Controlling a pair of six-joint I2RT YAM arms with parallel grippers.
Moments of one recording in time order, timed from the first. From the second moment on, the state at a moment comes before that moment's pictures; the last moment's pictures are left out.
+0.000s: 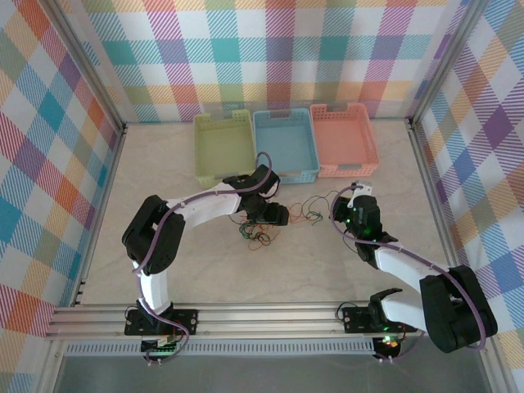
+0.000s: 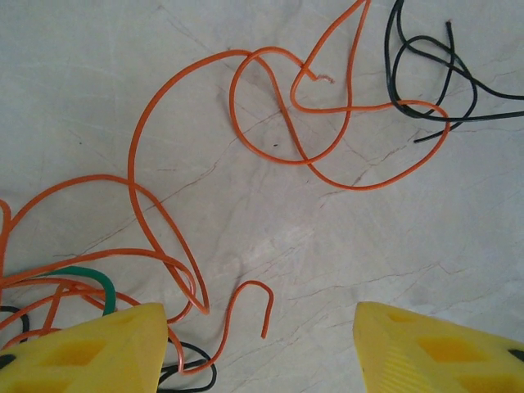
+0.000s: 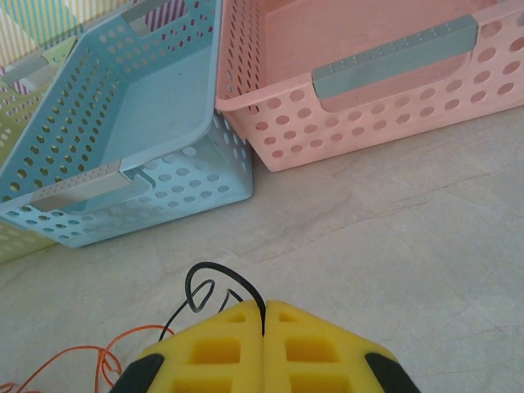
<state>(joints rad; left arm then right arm) -0.74 1.87 1.34 -0.62 0.25 -0.54 0.32 1.17 0.35 0.39 0.08 0.47</state>
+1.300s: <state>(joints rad) -0.77 2.35 1.94 -0.94 0.28 -0.40 0.32 1.18 0.35 0.40 0.07 0.47</state>
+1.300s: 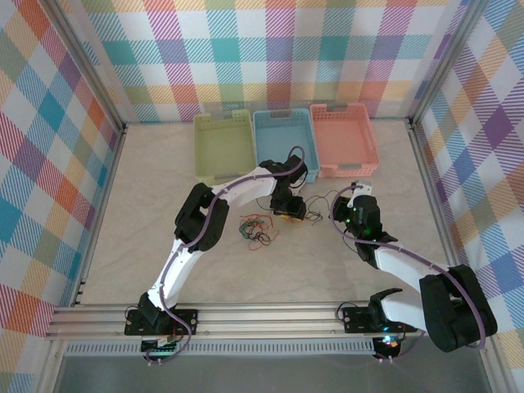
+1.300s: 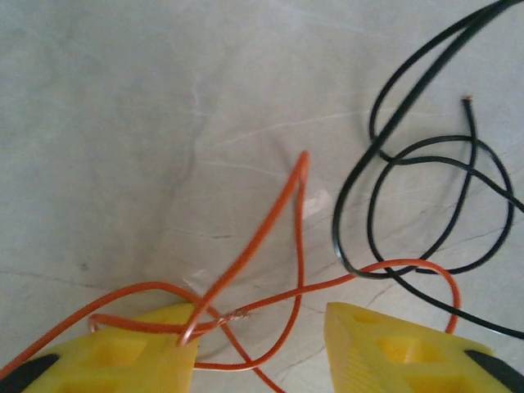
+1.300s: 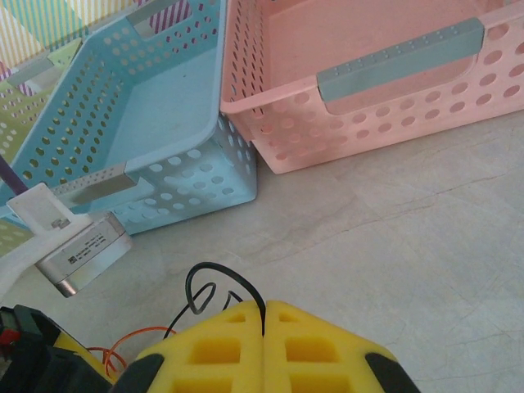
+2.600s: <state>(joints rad) -0.66 1.85 1.33 -0.90 0.02 -0.45 0.32 1.16 0.35 0.38 0.16 0.46</state>
